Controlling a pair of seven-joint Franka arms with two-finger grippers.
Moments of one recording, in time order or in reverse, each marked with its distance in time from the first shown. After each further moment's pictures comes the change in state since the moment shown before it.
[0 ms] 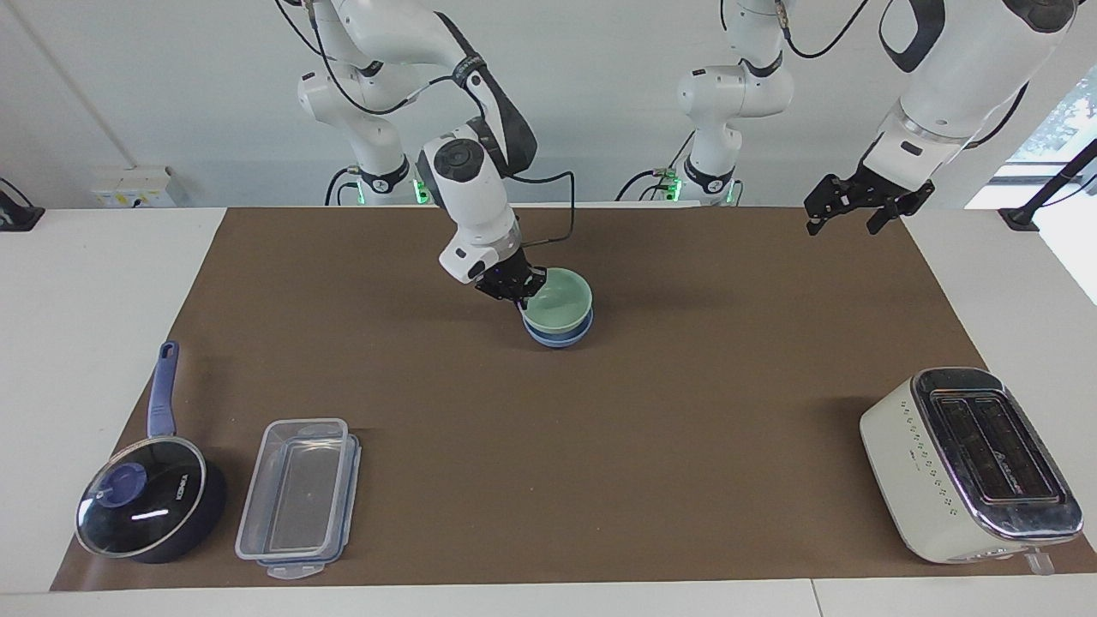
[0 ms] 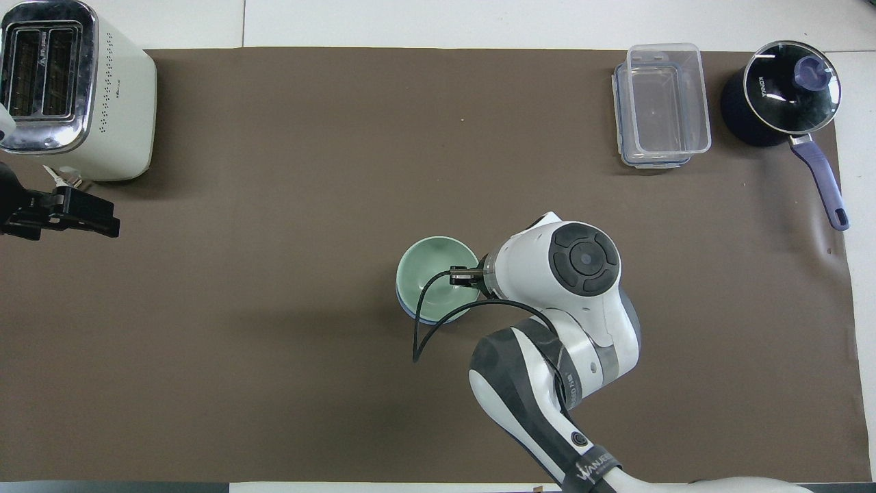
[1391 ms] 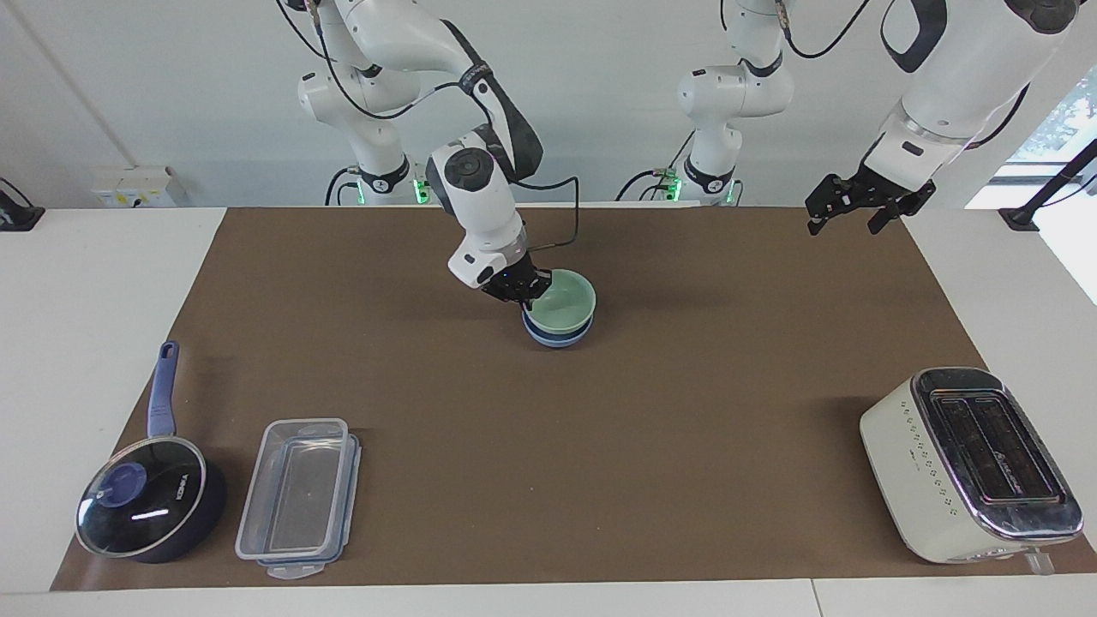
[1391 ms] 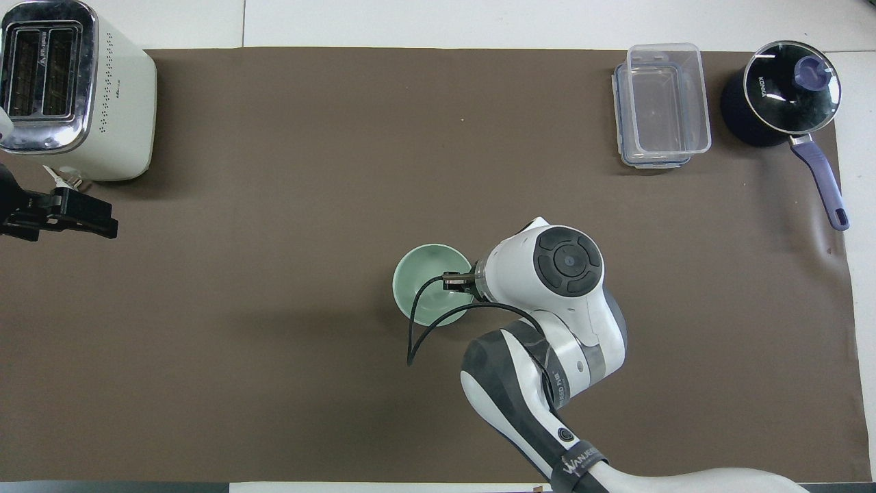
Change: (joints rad) left arm 0.012 0.000 -0.009 0.000 0.000 -0.004 0.004; right arm 0.015 0.025 -0.004 0.002 0.000 0.009 0.000
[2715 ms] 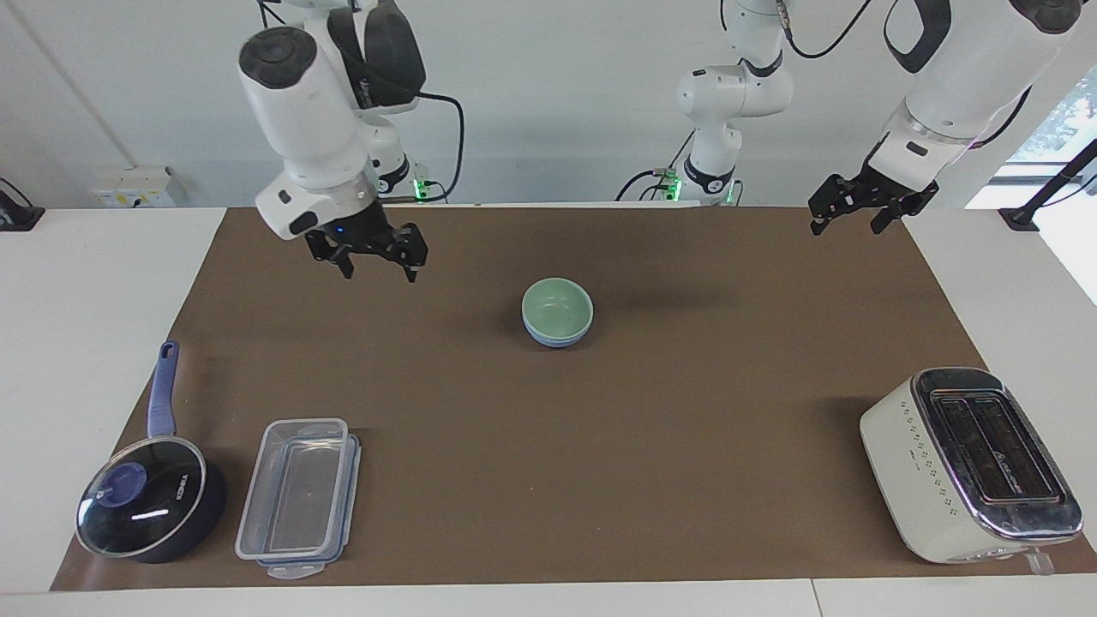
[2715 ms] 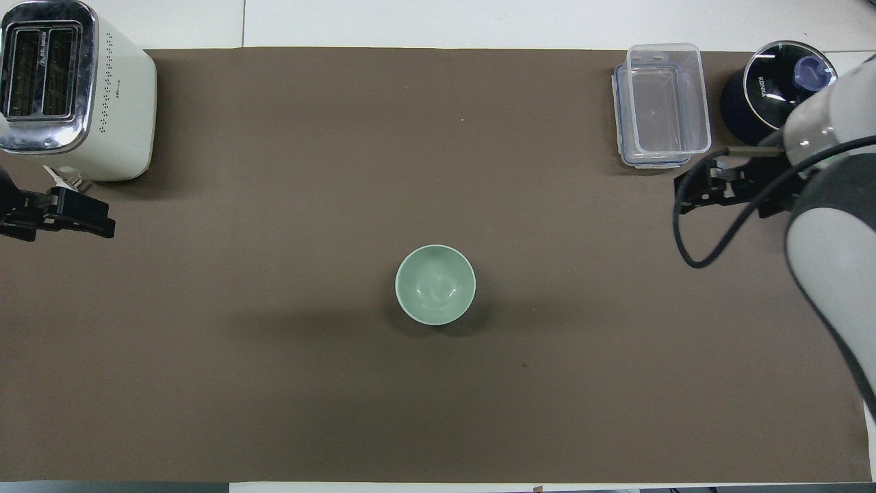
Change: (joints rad) left arm 0.005 0.000 0.000 0.000 0.000 0.000 0.000; right arm -0.382 -0.098 -0.078 0.623 -0.234 -0.892 -0.303
